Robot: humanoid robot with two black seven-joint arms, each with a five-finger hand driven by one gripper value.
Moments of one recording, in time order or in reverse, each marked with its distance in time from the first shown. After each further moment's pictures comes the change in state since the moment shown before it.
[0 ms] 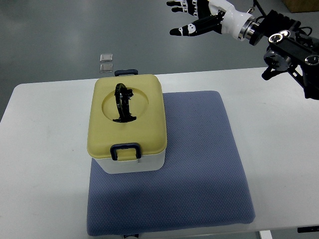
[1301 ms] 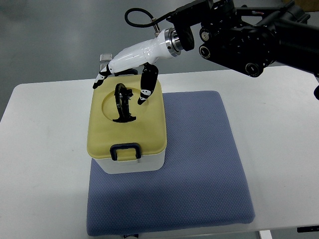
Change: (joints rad) left arm 0.000 0.000 0.000 -0.003 0.000 0.000 0.000; right arm 0.356 0.209 -0.432 0.134 -0.689 0.005 0.107
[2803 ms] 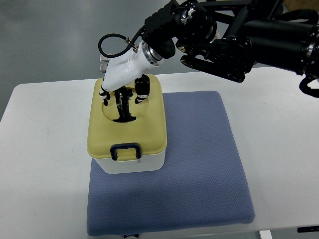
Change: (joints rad) left arm 0.000 0.000 0.002 0.006 0.000 0.000 0.000; right arm 0.089 0.093 -0.095 0.006 -0.303 -0.091 0.000
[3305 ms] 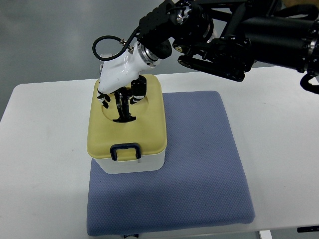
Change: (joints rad) left arm 0.000 0.000 0.000 0.001 0.000 0.000 0.000; right arm 0.028 0.001 -0.004 0.036 -0.014 -0.006 0.000
